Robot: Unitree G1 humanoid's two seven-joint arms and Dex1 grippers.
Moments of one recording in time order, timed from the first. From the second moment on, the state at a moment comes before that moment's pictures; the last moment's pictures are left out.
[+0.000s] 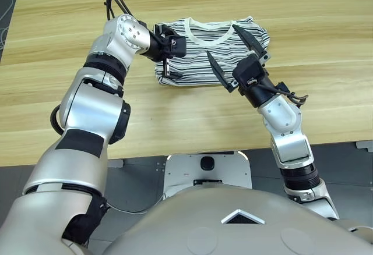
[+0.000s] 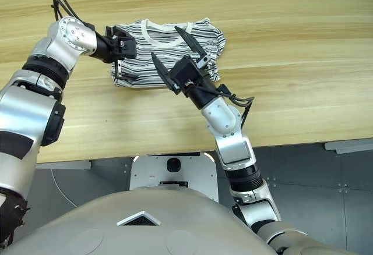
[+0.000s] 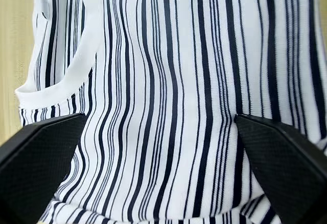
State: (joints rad) left arm -0.95 0.36 -0.41 1.31 0.45 -0.40 -0.98; right arm -0.02 -0.16 0.32 -0.26 -0.23 -0.06 0.29
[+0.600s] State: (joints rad) left arm -0.53 0.26 -0.29 0.81 0.13 -0.14 -0.71; right arm -0.04 -0.15 0.24 -0.26 -0.20 -0.07 0.25
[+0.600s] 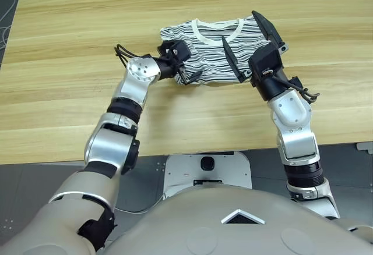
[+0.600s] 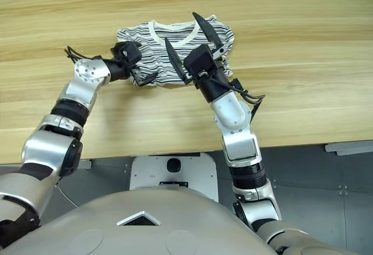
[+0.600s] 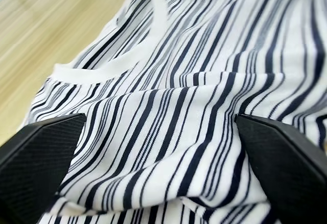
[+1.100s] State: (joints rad) left arm -0.14 0.31 -0.47 -0.10 0.09 0.52 -0.80; right arm -0.13 -0.13 0.09 -0.23 -0.13 -0.11 0.13
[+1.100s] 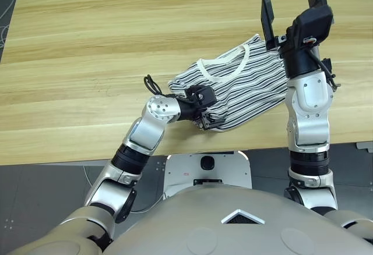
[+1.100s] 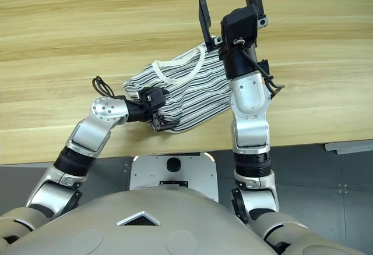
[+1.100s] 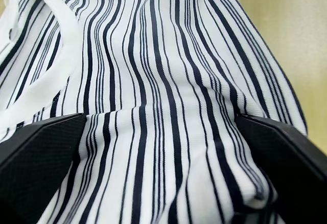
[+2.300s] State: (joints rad) left arm -0.99 0.37 -0.63 1.18 0.40 -0.78 -0.98; right arm -0.15 -0.11 0.05 -0.16 -0.11 -0.16 0.07
